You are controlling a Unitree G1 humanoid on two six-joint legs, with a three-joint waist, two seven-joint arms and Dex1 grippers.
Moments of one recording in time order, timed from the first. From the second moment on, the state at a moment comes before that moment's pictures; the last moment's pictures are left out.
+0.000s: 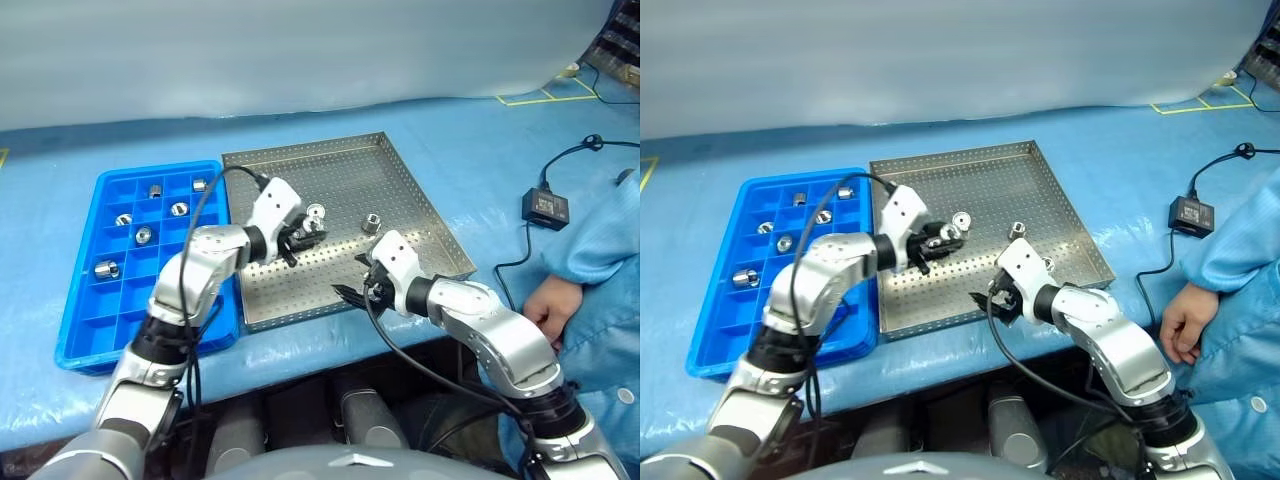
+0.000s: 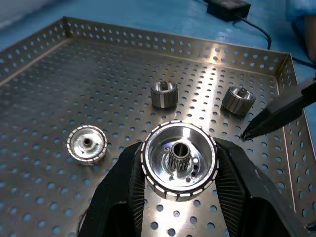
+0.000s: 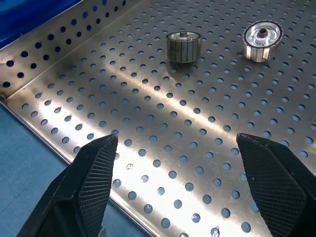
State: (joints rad) left arm -0.47 0.37 -0.14 -0.29 -0.24 0.83 -0.64; right arm -0.20 -0.52 0.24 -0.46 0.31 0.82 0.55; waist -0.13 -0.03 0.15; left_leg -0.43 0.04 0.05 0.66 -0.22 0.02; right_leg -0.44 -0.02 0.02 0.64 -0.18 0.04
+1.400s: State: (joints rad) left arm 0.09 0.22 0.47 -0.98 -0.27 1.19 -0.18; right arm -0.48 -0.44 0.41 -0.22 0.26 0.66 0.84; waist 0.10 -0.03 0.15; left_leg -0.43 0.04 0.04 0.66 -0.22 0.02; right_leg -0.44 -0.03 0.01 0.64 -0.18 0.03
